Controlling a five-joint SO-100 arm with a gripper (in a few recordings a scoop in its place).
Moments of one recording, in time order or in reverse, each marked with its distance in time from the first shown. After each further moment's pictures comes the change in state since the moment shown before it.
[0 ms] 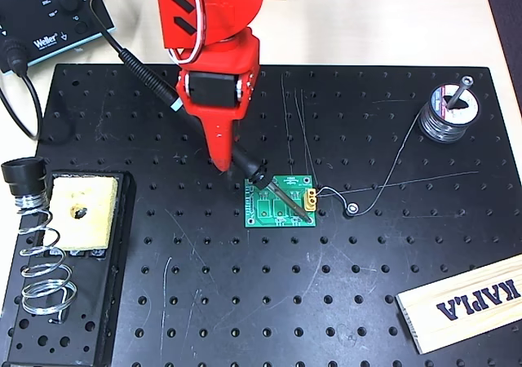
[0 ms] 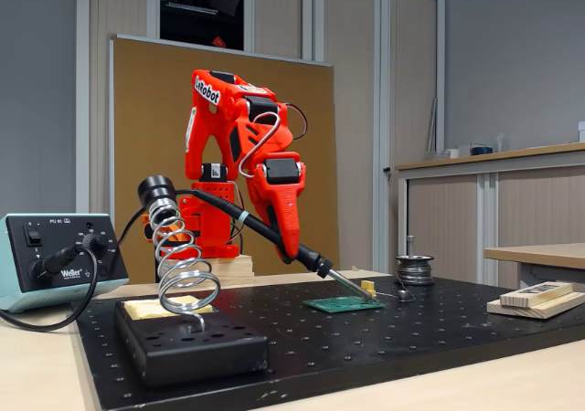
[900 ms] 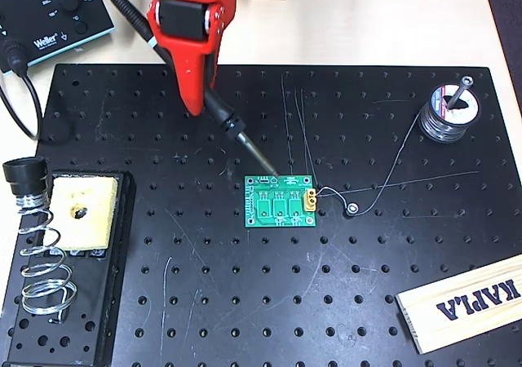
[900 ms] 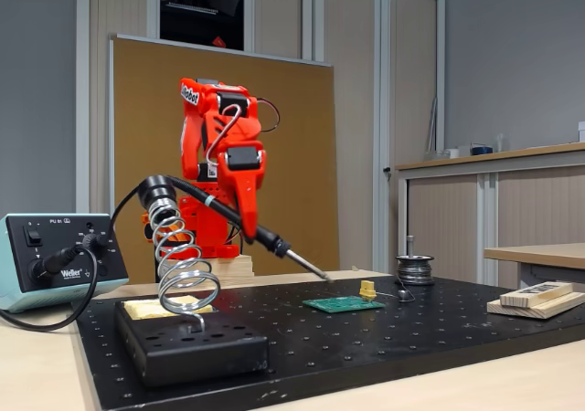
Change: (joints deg) arm 5.5 20.4 16.3 4.1 -0.2
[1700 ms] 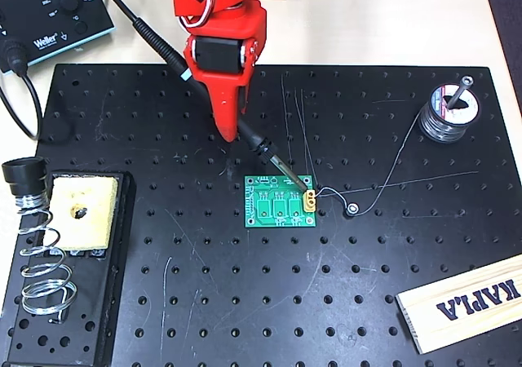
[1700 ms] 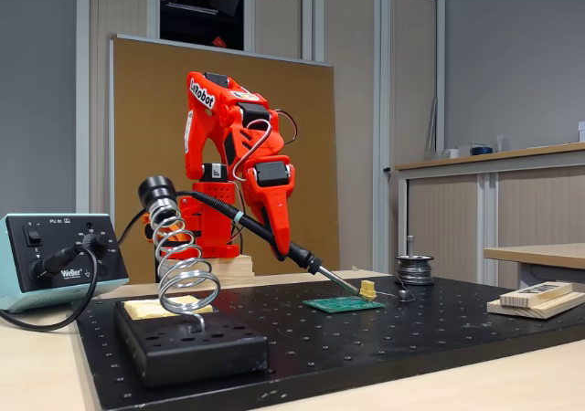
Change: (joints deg) arm -6.9 -7.3 0.1 -8.4 5.9
